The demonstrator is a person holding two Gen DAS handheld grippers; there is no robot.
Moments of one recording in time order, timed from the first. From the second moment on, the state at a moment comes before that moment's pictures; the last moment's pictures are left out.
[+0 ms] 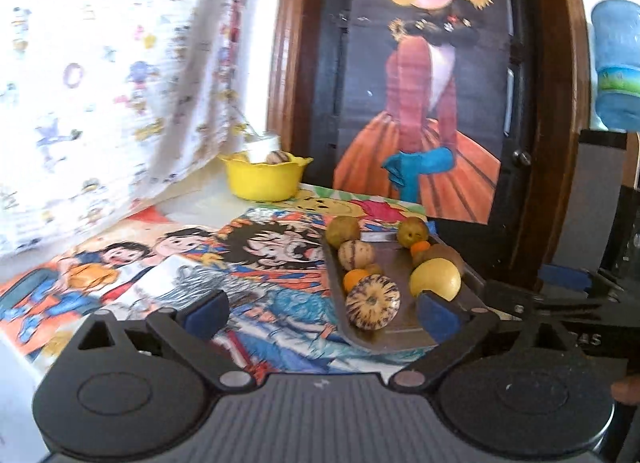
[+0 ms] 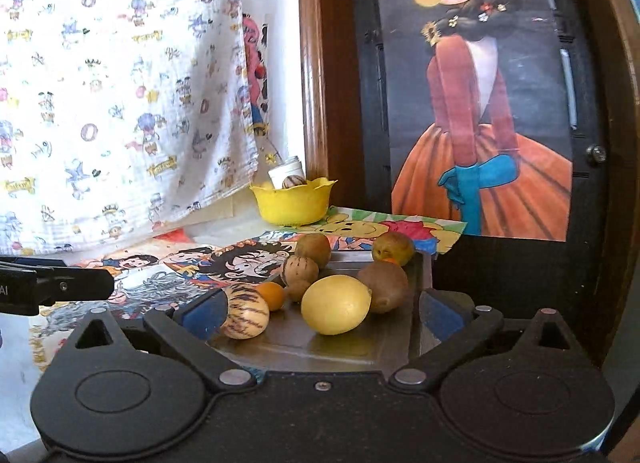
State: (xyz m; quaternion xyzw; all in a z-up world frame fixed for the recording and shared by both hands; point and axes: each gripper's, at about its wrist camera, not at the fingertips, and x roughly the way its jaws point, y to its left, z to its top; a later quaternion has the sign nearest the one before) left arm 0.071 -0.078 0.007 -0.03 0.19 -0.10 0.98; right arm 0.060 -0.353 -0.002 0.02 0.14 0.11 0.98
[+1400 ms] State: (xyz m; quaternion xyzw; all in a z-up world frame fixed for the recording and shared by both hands) left arm -0.034 -0.026 0.002 -0.05 0.19 -0.03 0.98; right arm -0.056 -0.304 0.012 0.03 0.12 0.12 0.98
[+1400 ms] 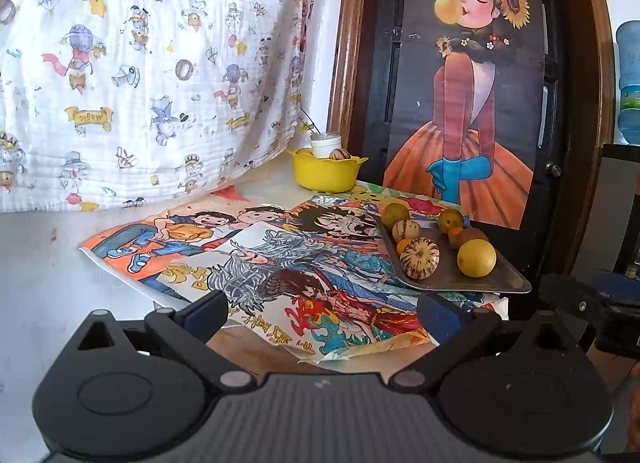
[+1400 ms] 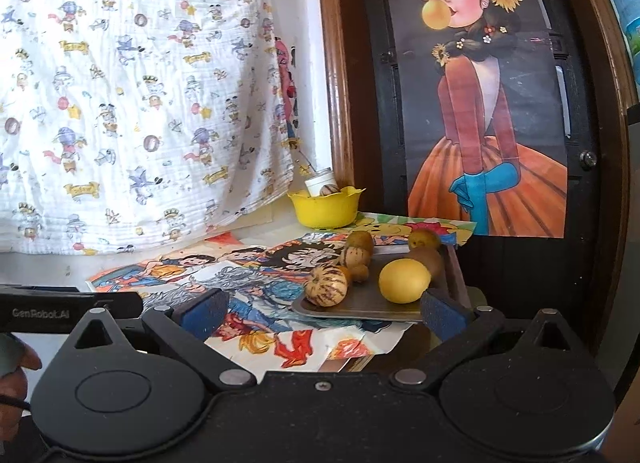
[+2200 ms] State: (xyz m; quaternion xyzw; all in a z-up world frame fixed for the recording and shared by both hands) left arm -0.027 -0.018 -0.011 -0.06 0.20 -0.03 0.98; right arm -0.058 -0.293 0.002 0.03 0.11 0.13 0.99
